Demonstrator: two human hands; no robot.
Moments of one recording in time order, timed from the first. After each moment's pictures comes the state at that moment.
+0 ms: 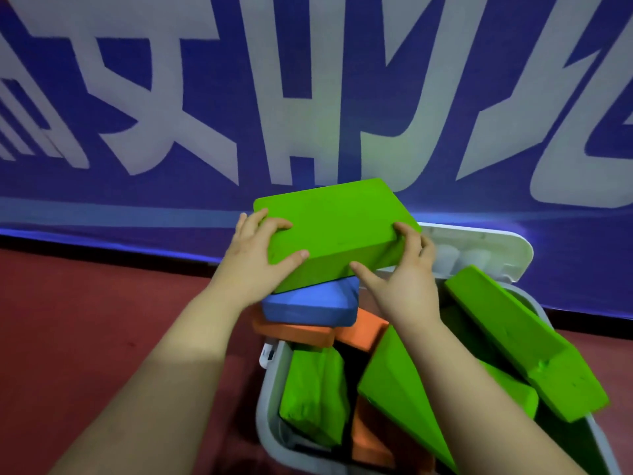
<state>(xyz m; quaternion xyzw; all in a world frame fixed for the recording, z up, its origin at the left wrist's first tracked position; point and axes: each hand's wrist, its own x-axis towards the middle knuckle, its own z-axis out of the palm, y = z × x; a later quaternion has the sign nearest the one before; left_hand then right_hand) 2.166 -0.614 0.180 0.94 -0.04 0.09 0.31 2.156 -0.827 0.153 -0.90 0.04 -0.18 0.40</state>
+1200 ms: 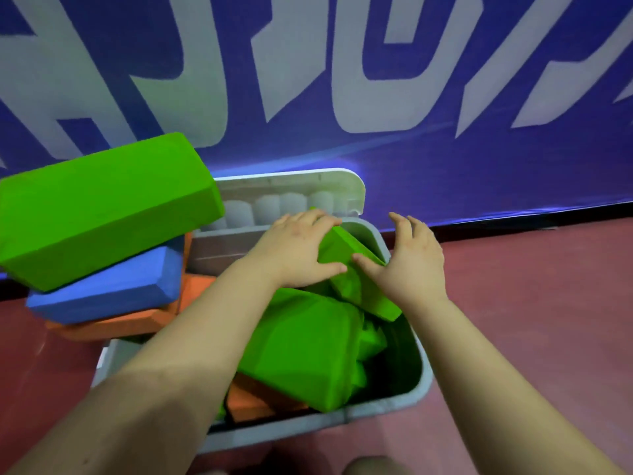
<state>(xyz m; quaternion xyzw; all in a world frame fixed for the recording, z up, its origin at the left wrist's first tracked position) 2.154 -0.896 0.149 0.92 -0.37 -0.04 0.09 2.079 -1.061 0.119 -0.95 0.20 -0.14 0.18</state>
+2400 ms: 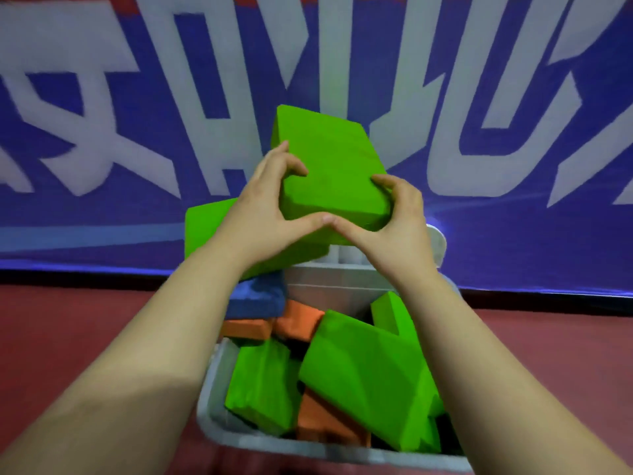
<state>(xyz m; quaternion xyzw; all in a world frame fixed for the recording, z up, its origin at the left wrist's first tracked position) 2.137 -0.750 0.274 0.88 -0.22 0.18 0.37 2.123 -0.929 0.235 -0.84 -0.03 -0.27 0.47</state>
